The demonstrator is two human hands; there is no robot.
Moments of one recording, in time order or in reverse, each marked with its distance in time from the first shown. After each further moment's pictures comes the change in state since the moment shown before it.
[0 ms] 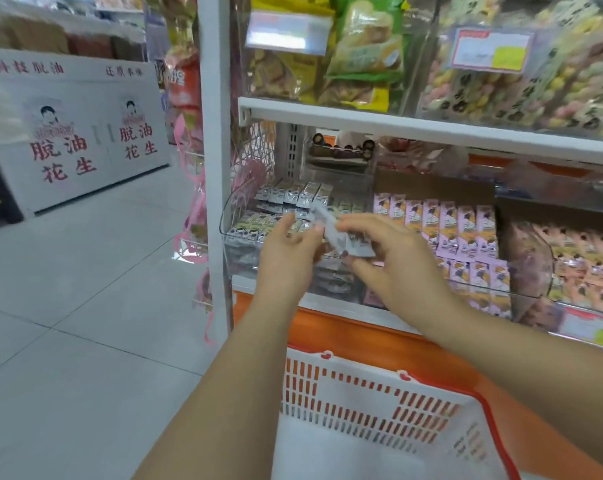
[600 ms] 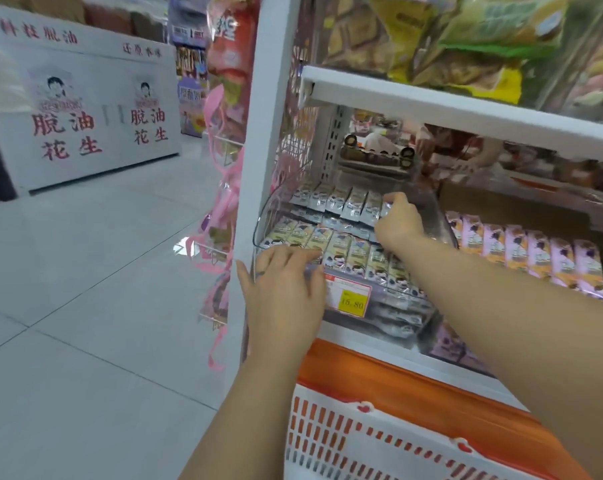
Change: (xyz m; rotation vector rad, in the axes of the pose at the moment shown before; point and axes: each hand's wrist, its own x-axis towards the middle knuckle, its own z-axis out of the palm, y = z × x) left_hand 0.074 -0.076 -0.064 0.936 0.294 0.366; right_hand 0.165 0.121 0.110 -0.281 -0.037 0.698
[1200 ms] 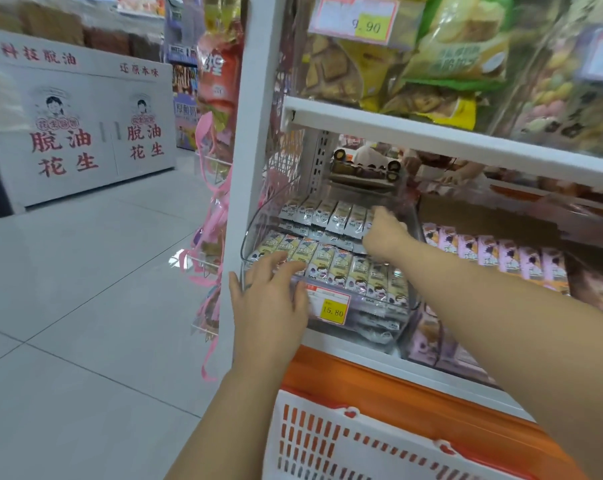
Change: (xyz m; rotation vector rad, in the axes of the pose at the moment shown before) left_hand -0.005 0.003 -0.006 -0.031 -0.025 0.037; right_hand -0.021 -0.008 -0.029 -0.172 -0.157 -0.036
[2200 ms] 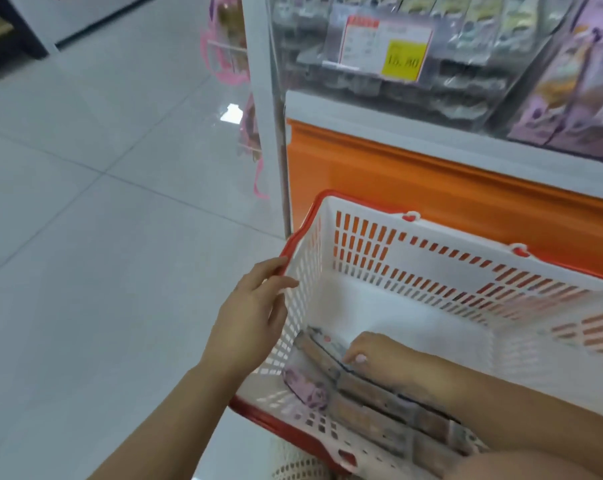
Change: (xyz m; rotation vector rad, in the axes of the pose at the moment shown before) left_hand -0.217 -0.123 -0.007 0.088 -0.454 -0.057; right_hand -0.268 0.175 0.281 -0.063 -1.137 -0.275
